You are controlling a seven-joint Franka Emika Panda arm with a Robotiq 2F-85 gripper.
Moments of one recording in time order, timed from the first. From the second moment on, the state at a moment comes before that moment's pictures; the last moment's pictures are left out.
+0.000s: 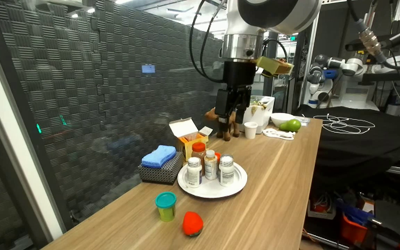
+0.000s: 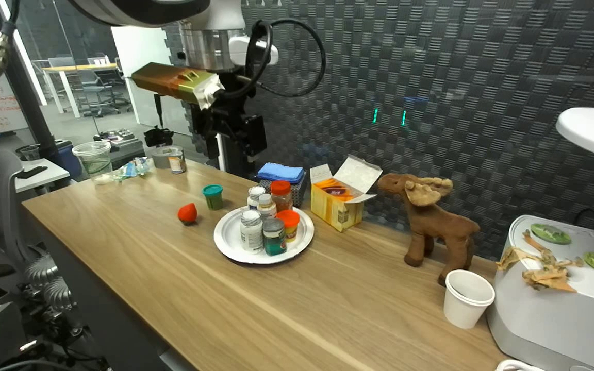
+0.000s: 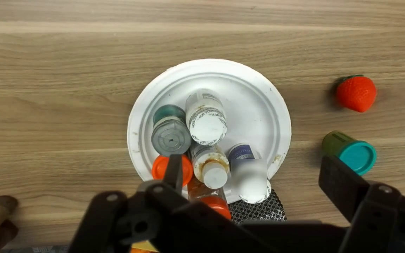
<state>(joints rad) 0.02 0.02 0.05 -2.19 0.07 2.29 -0.13</state>
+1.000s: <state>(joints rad) 0.21 0.28 0.13 -1.85 -0.20 2.06 0.36</state>
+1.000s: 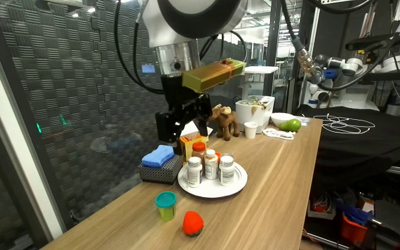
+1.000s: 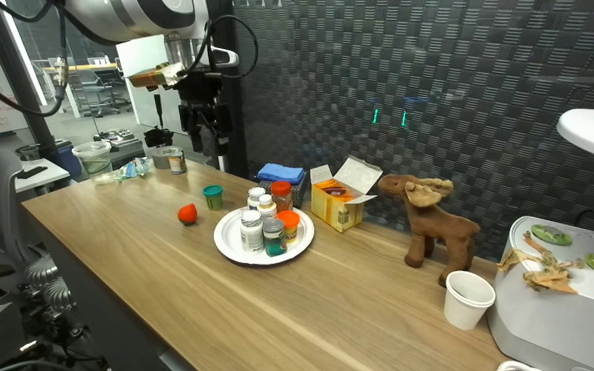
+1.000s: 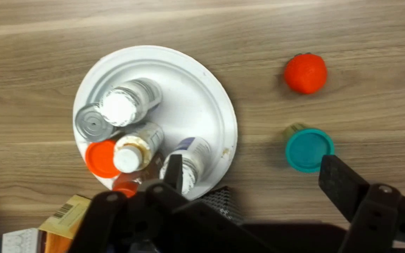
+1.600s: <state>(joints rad) 0.26 0.47 0.13 -1.67 -0.18 2.10 0.30</state>
